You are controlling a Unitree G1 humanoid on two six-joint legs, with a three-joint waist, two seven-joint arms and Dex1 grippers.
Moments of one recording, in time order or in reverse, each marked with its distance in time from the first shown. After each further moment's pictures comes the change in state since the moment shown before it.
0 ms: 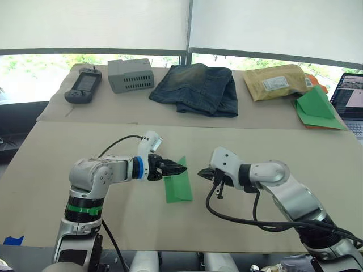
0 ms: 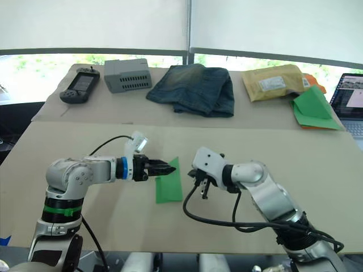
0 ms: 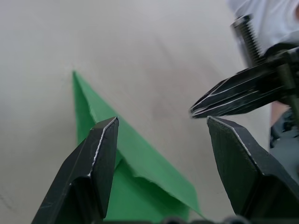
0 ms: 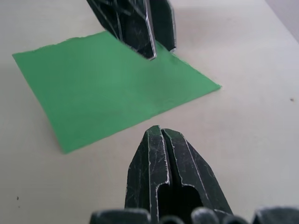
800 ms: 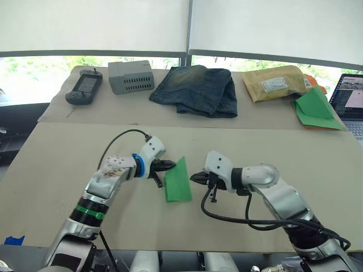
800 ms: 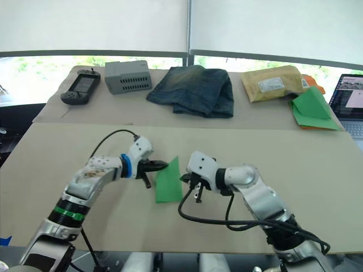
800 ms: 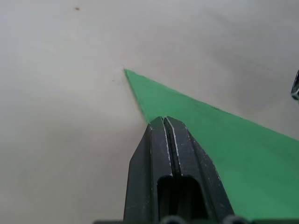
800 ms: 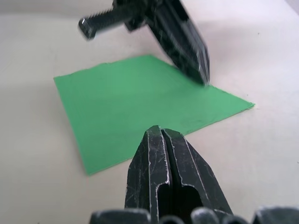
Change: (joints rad) left arm 0.058 0.133 -0.208 0.136 0.368 -0.701 -0.271; right arm 0.017 0.091 0.020 0.039 -0.003 -0.040 0.050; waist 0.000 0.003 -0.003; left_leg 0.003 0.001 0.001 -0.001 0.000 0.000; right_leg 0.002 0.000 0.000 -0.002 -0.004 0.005
